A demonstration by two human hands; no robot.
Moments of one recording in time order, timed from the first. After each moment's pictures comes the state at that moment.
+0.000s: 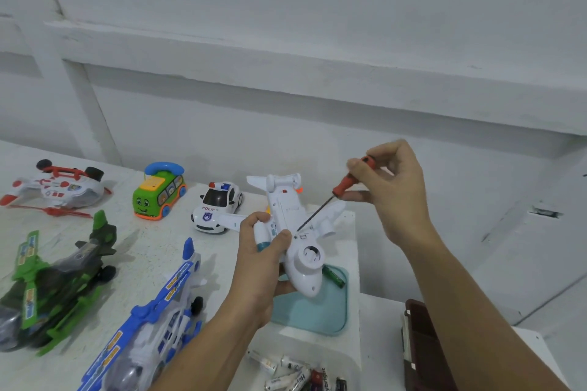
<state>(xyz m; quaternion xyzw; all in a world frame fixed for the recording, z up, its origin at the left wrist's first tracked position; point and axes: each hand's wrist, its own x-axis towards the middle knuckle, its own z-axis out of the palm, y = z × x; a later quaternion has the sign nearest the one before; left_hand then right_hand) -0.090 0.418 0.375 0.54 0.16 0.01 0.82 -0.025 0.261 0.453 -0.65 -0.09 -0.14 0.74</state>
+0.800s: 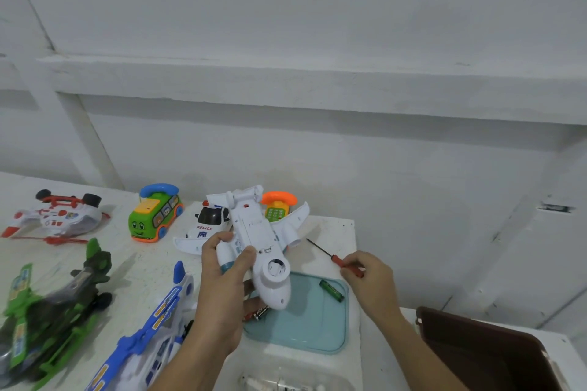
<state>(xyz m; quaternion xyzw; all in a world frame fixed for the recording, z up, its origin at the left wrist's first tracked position) -0.087 0.433 0.370 0.56 0.20 0.09 0.80 -0.005 0.222 0.268 -0.87 -0.01 -0.10 0.49</state>
